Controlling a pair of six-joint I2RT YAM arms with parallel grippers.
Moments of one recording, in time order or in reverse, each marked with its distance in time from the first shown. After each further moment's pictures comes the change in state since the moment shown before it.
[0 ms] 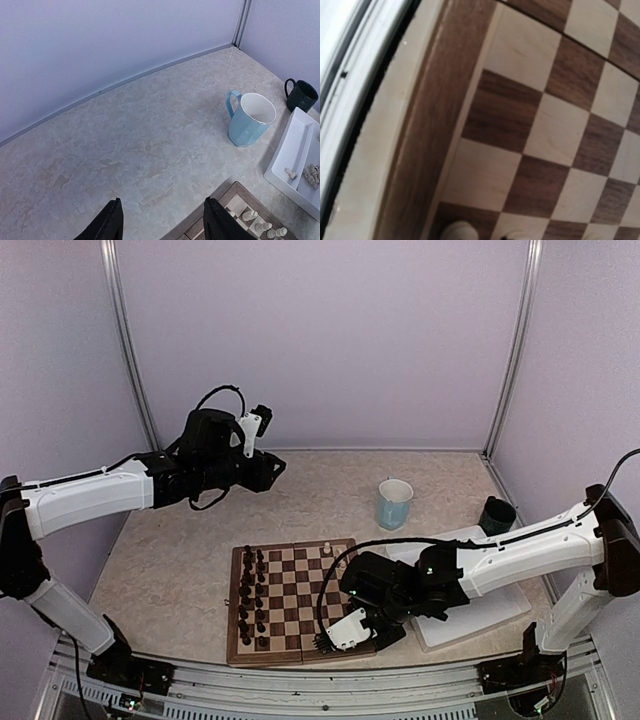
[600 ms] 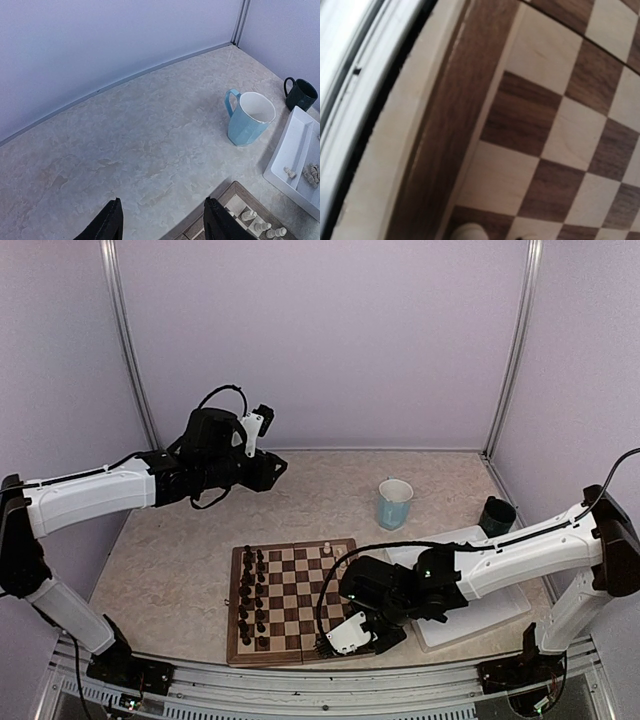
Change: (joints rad) left arm 0.000 0.013 0.015 -0.010 0.007 0.000; right arm 0.012 0.010 0.000 -0.008 0.000 -0.003
